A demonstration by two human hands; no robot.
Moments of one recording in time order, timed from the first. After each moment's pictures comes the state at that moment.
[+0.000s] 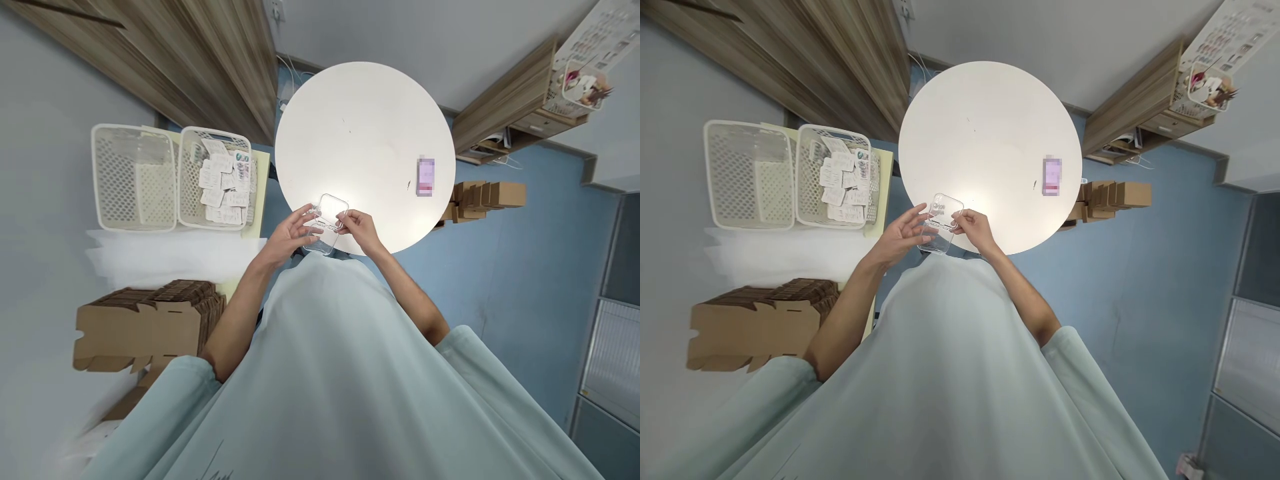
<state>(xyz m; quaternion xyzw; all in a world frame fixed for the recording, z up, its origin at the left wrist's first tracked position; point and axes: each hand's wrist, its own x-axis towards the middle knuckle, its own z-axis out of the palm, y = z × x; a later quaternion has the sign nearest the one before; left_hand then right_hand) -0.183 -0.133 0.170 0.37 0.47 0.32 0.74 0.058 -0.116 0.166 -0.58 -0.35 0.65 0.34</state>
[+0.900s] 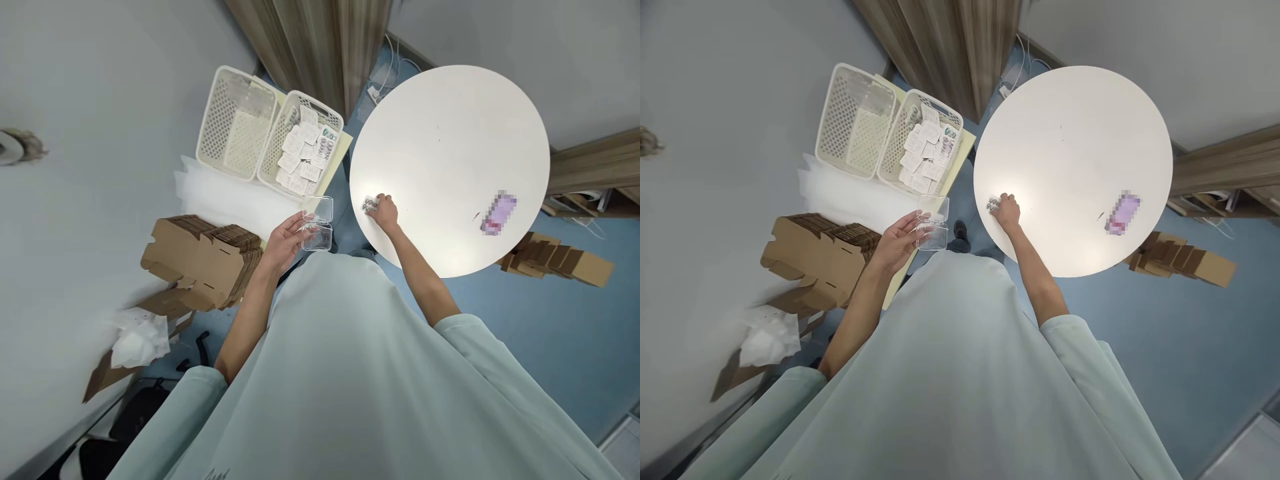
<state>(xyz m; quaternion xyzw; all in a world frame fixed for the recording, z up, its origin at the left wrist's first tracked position) -0.283 -0.224 0.160 0.13 0.61 0.49 0.61 -0.016 -0.034 0.000 -0.62 -0.71 0.33 -0.10</state>
